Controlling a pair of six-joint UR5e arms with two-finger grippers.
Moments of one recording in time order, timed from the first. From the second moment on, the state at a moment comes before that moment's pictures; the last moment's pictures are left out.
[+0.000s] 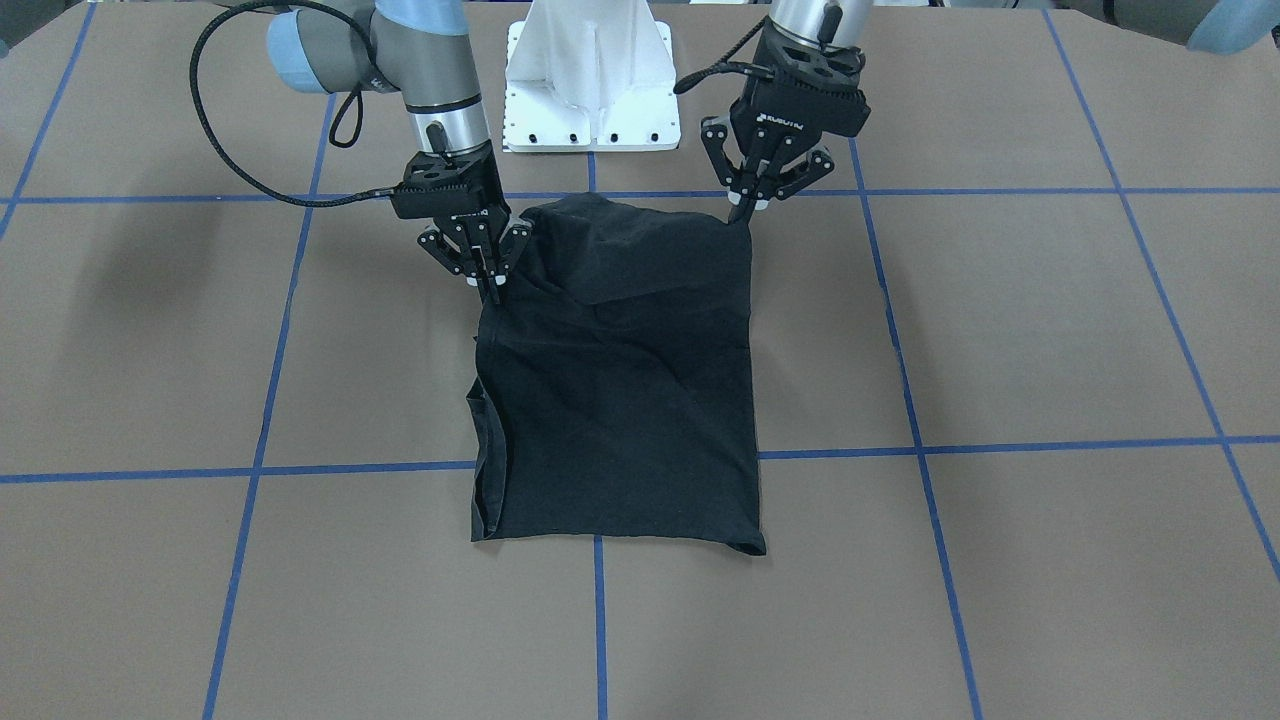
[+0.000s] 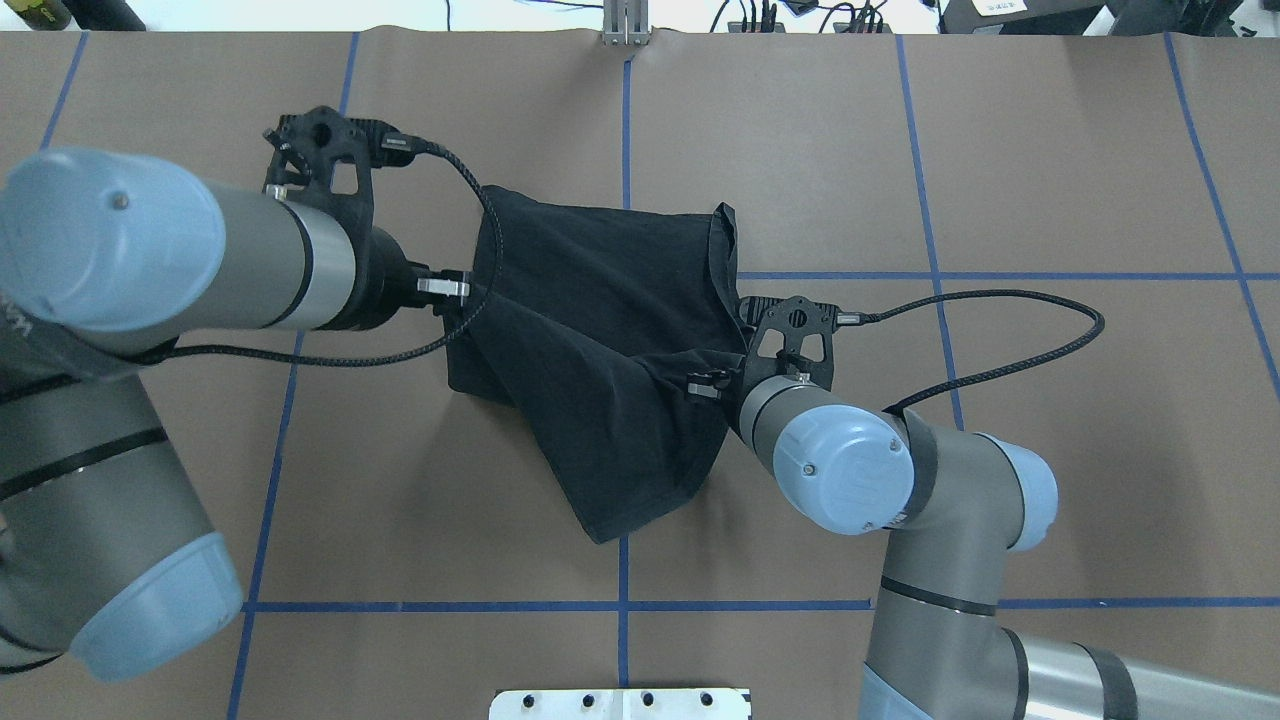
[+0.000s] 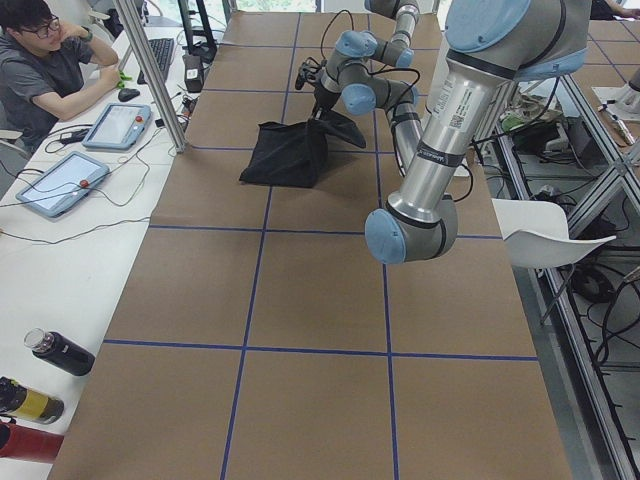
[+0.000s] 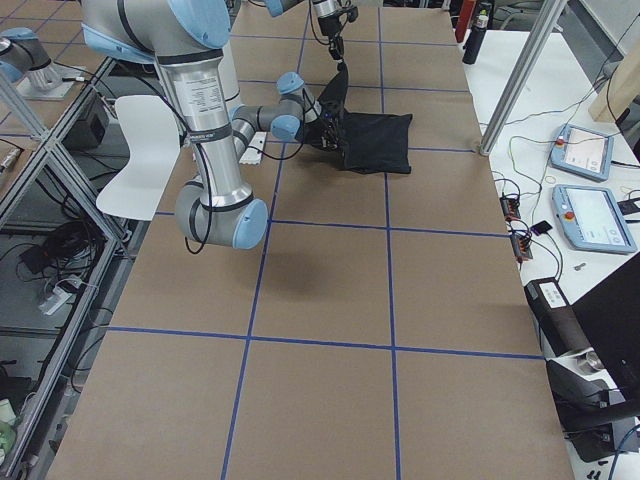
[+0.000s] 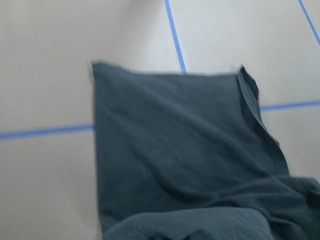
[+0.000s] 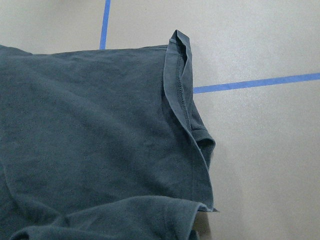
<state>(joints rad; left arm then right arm) -0.63 -2.09 -2.11 -1.58 -1.71 -1.04 0.35 -1.12 1.86 -1.34 1.30 1.41</state>
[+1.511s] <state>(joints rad) -0.77 -2.47 -1.12 -2.06 -1.64 -0.95 0.50 -0.92 1.53 -1.33 1.32 1.41</state>
